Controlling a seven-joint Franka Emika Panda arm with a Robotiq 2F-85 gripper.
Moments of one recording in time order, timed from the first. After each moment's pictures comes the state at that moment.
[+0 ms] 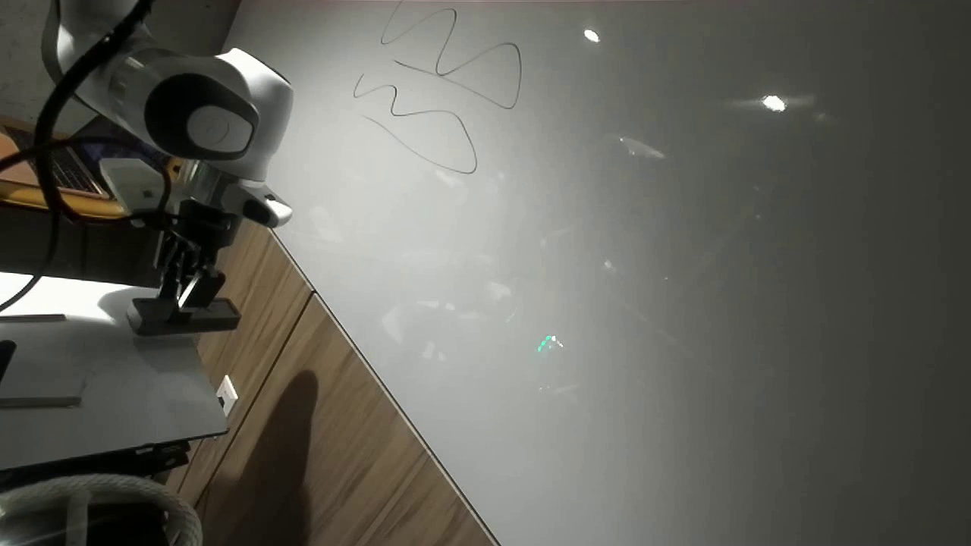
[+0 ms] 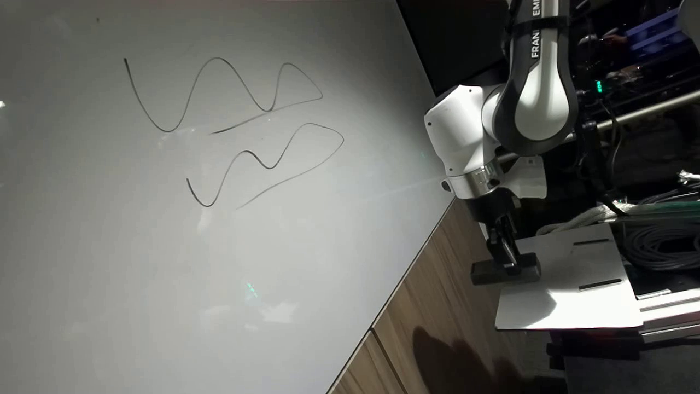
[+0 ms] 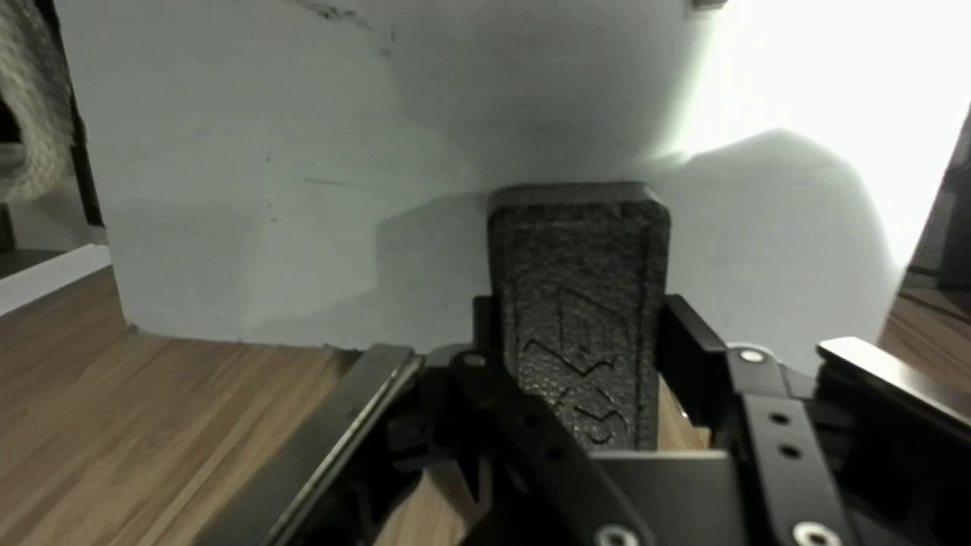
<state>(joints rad) 0.10 -0.01 0.09 -2.75 -0.23 2.73 0.35</state>
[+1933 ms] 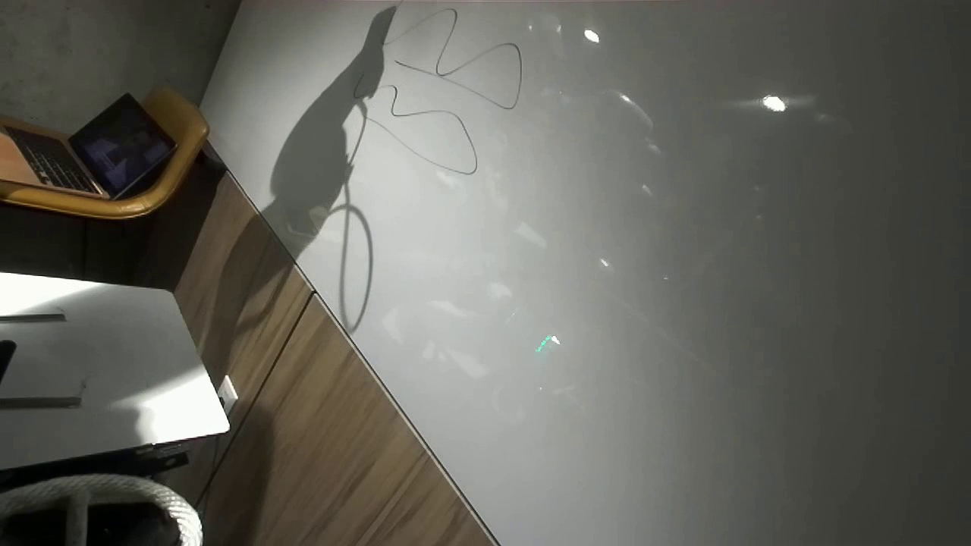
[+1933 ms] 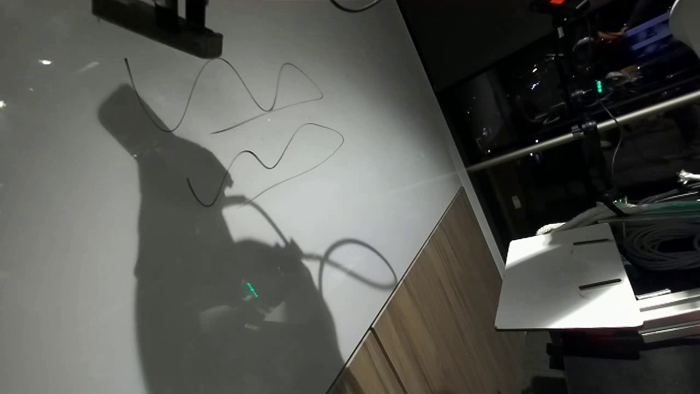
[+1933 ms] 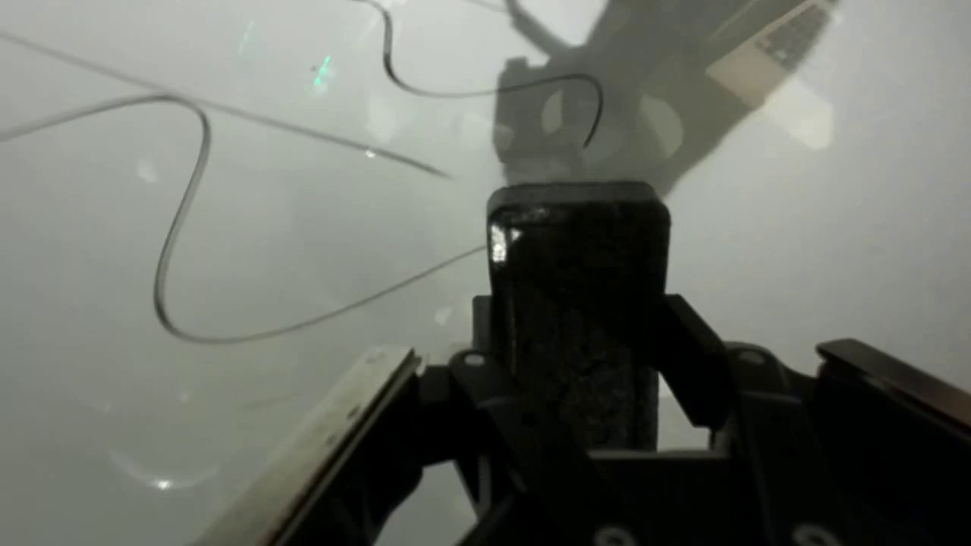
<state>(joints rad) 0.21 -0.21 0.44 -1.77 -0.60 2.29 0.50</state>
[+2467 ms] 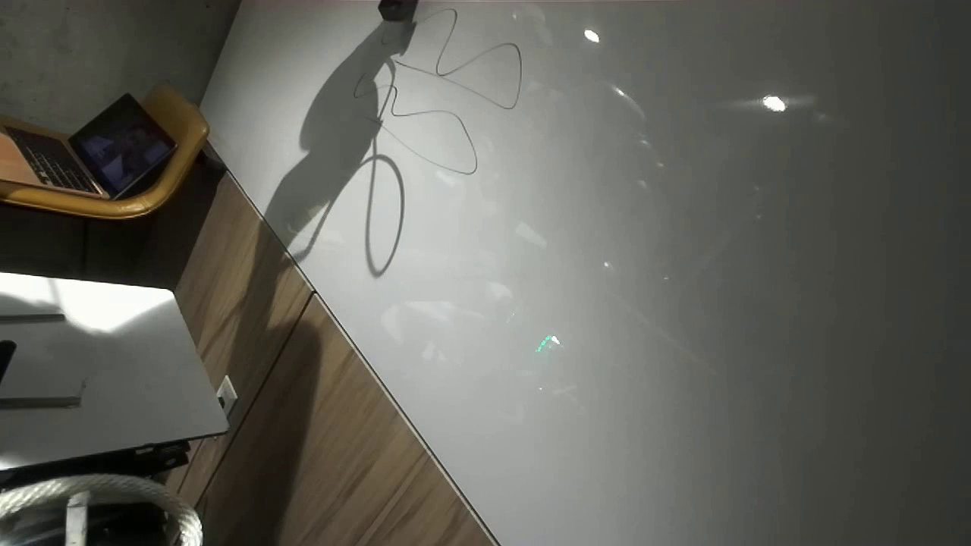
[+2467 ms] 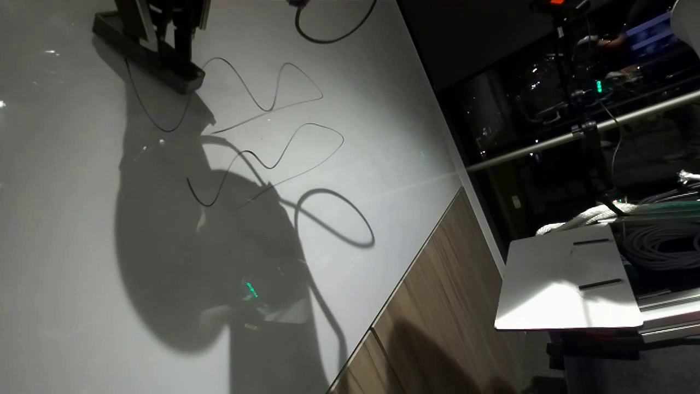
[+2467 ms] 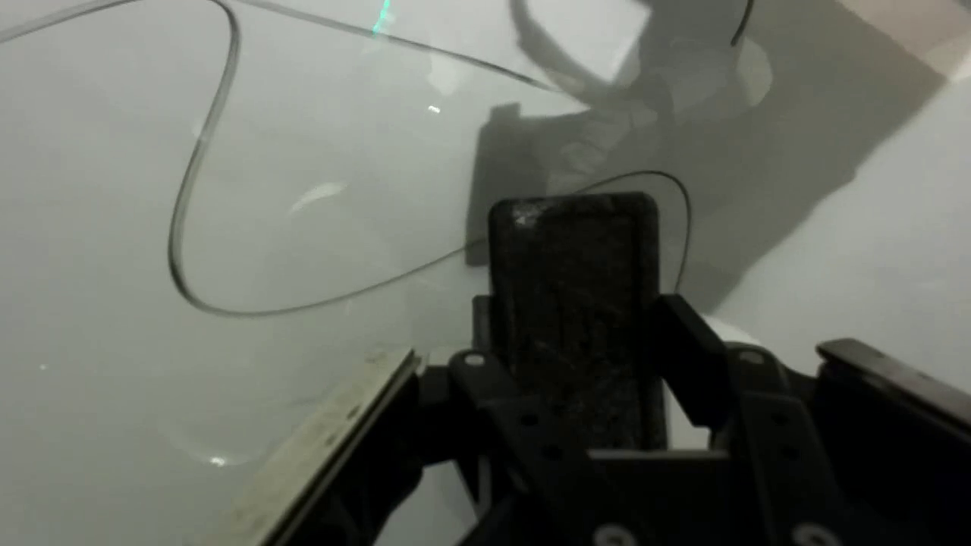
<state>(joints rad) 0.19 -0.01 0.42 -1.61 -0.82 2.32 0.63</state>
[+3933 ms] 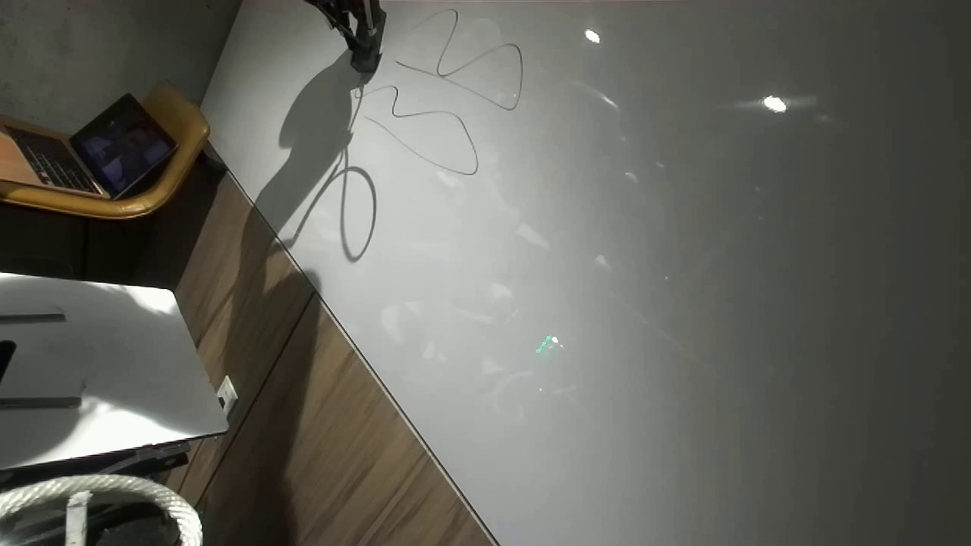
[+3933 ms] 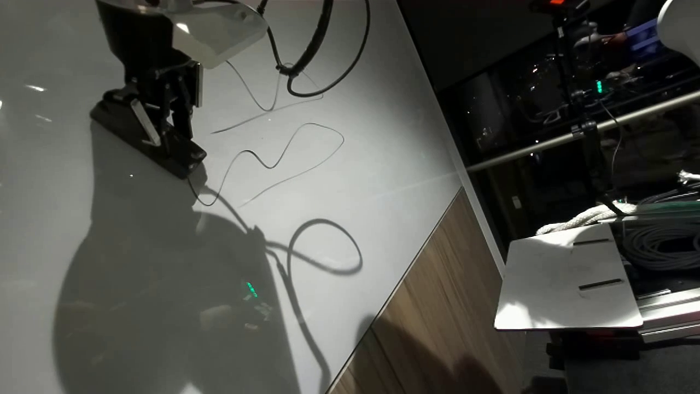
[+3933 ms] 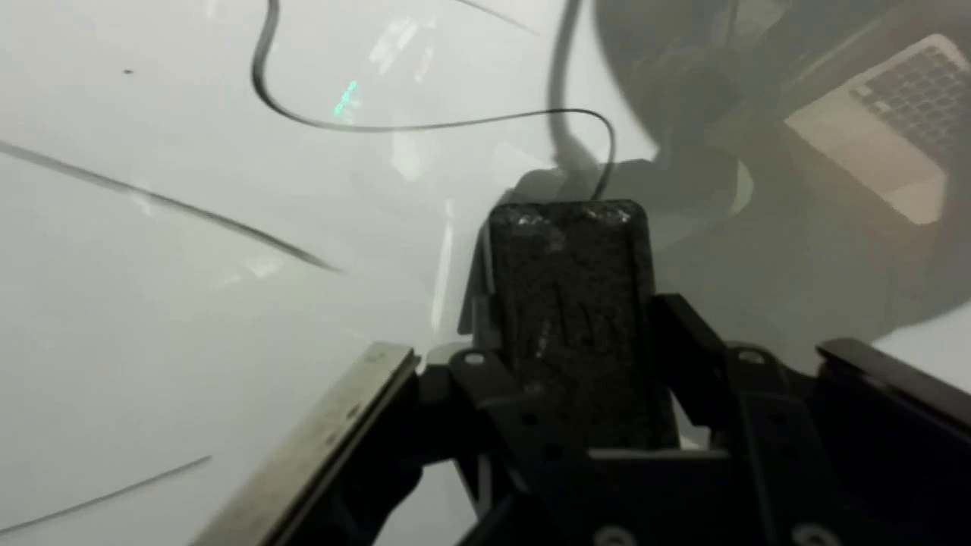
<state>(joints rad) 0.41 0.19 0.31 -1.54 -0.93 2.21 0.69</state>
